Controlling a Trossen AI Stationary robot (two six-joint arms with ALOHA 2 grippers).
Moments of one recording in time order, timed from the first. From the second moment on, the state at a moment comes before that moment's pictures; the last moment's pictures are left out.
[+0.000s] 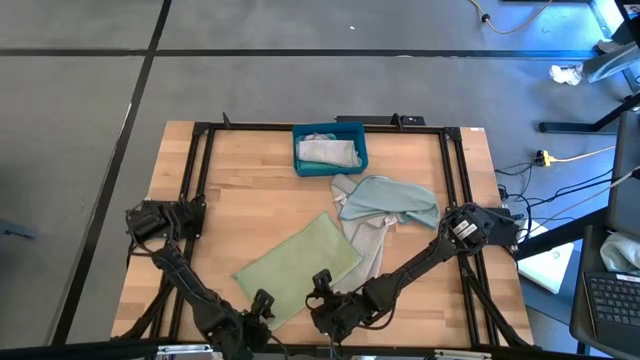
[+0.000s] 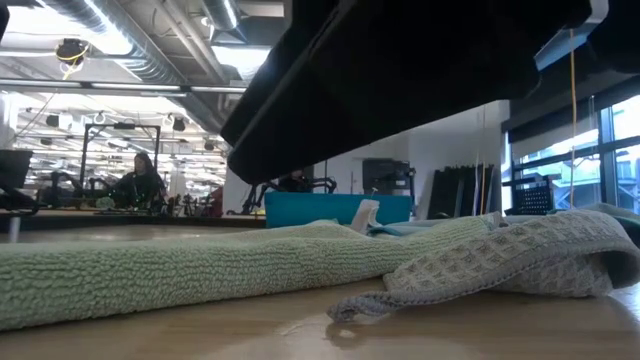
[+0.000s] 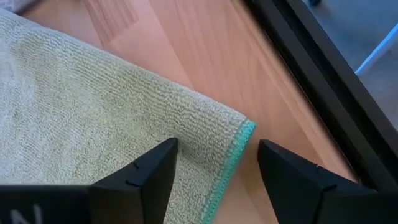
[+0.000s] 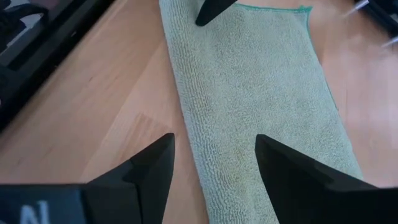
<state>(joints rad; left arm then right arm) -0.95 1.98 1.23 -0.47 -0.46 -0.35 0.61 2.20 1.60 -0.29 0.45 -0.05</state>
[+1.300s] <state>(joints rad) -0.96 1.99 1.26 -0.45 -0.49 -0.47 0.59 2.20 1.60 -0.15 0.41 -0.12</state>
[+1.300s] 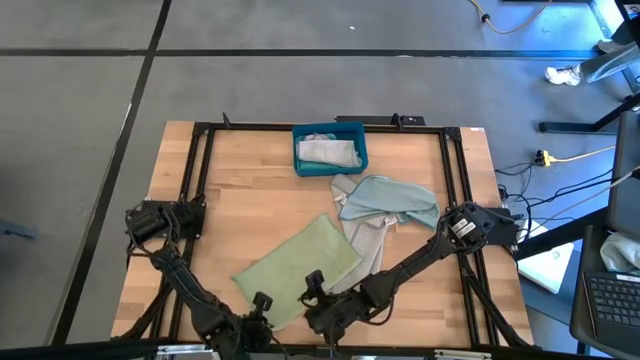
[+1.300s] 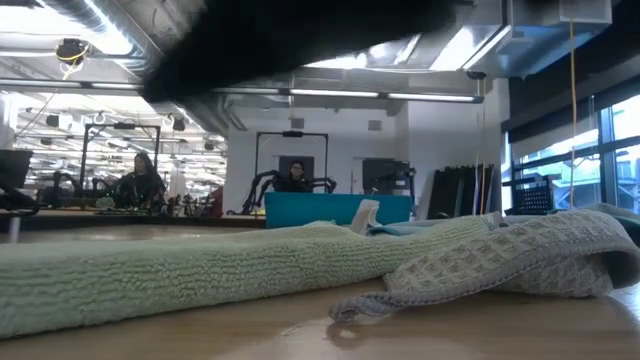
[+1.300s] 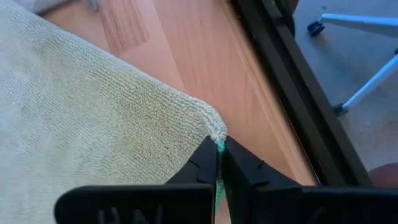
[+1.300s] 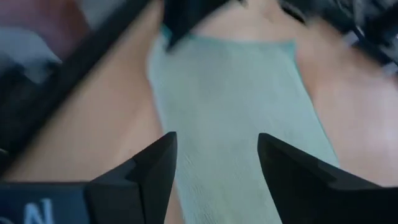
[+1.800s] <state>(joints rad) -0.91 1.98 1.46 -0.78 -0.62 -0.46 0.59 2.26 1.60 0.15 0.34 -0.10</state>
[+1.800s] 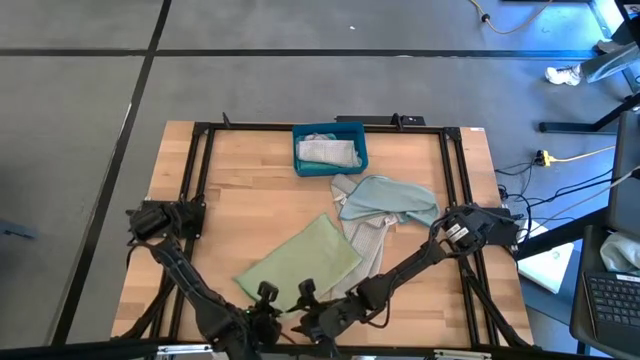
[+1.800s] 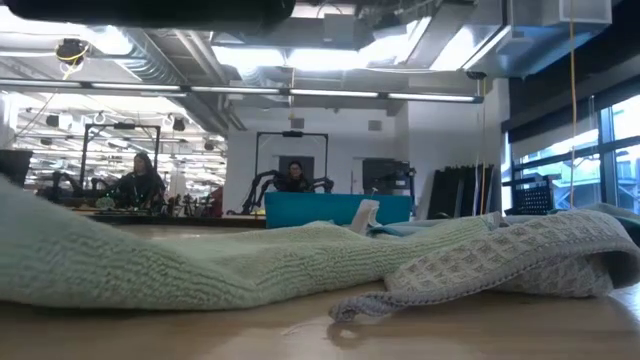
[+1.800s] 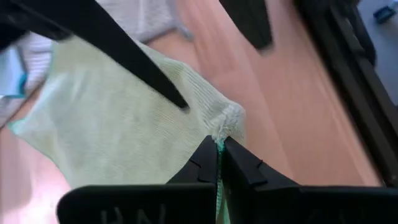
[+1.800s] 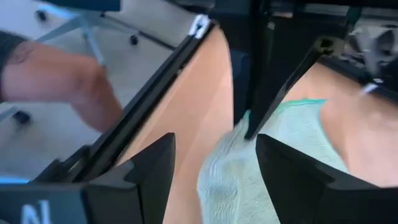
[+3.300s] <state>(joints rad) -0.92 1.98 1.53 -1.05 -0.60 -0.51 0.52 2.33 1.60 0.27 0.35 -0.03</state>
